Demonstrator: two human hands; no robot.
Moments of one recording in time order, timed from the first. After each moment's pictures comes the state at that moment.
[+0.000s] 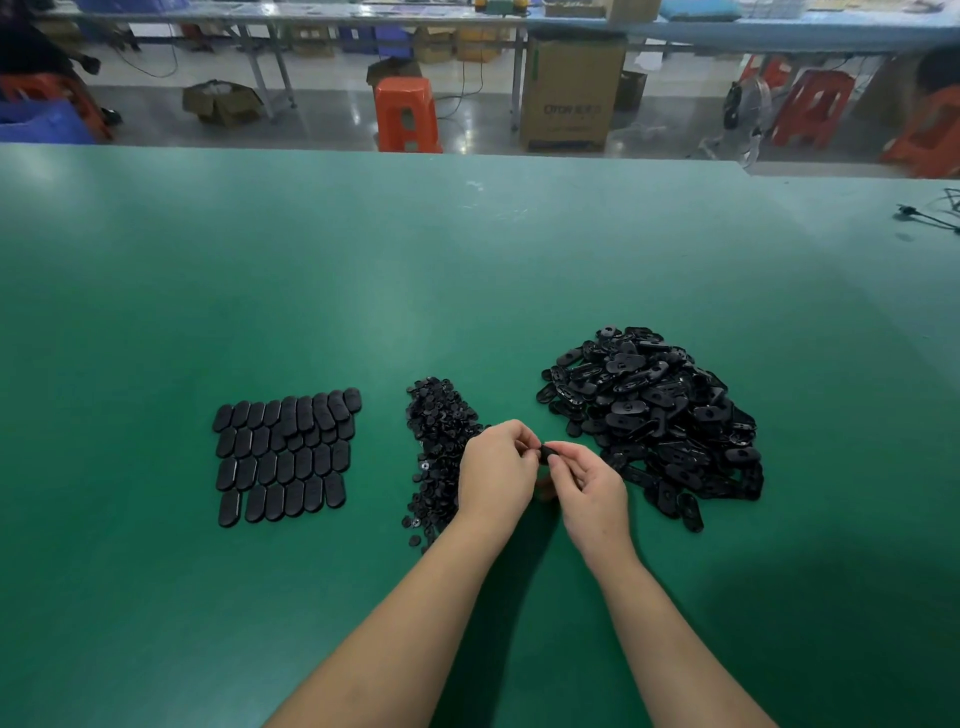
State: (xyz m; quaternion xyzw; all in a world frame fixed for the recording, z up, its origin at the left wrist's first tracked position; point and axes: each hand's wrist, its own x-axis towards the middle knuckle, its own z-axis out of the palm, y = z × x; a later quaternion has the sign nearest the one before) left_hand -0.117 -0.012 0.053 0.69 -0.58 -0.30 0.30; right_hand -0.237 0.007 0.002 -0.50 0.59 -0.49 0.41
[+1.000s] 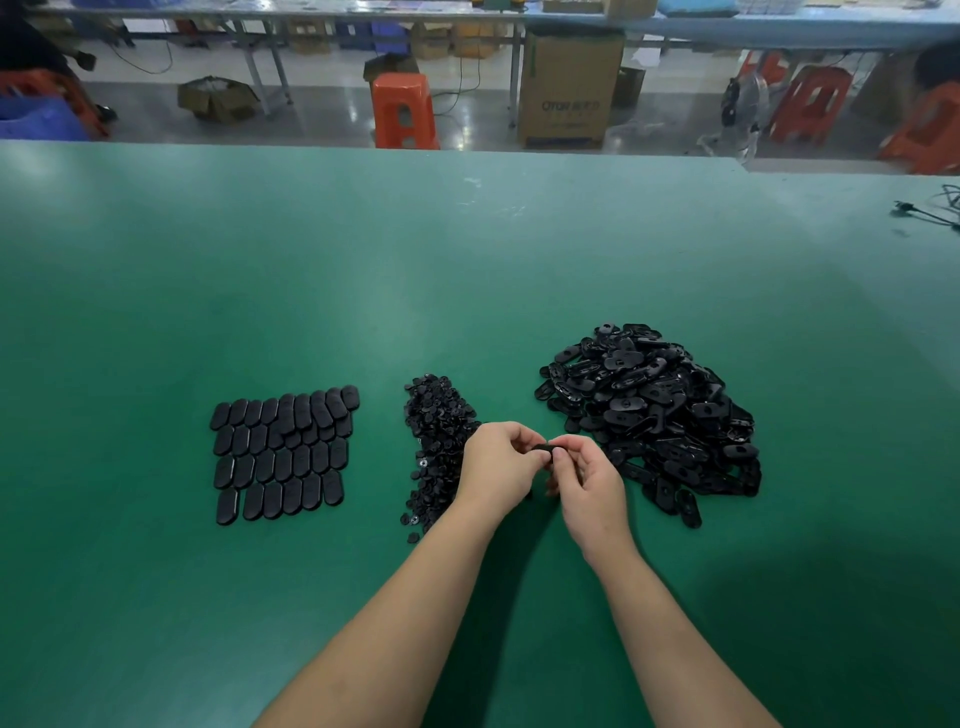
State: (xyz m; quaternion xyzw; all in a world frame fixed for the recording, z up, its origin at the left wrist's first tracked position) left_hand -0.114 -0.015 0.054 0.65 -0.55 -0.41 0.32; right_hand -0.240 0.006 -0.001 -0.49 0.58 -0.50 0.41
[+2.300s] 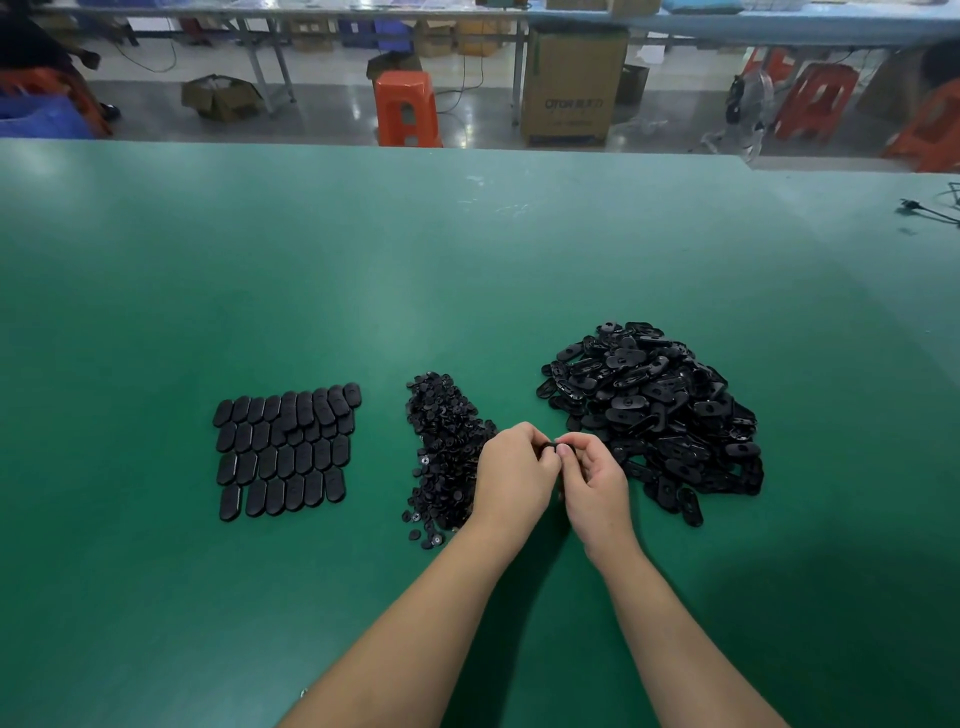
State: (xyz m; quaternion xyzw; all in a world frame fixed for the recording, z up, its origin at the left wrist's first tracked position) left_hand -0.133 -0.006 0.049 0.68 -0.60 -0.29 0.30; right_hand -0.241 0.004 -0.003 -0.47 0.58 -0.51 0.42
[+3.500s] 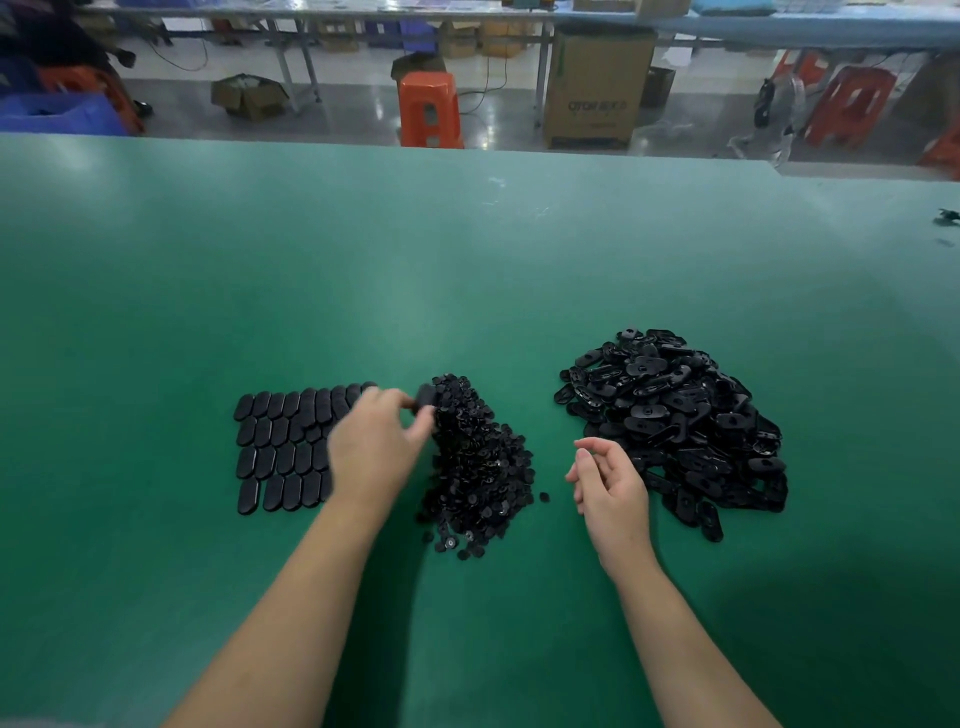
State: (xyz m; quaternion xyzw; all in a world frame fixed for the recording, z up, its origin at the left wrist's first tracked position) left_hand 0.016 -0.023 0.051 0.75 -0.61 -0.01 0.25; right_hand -0.240 0.008 0.007 -0.47 0.59 -0.50 0.43
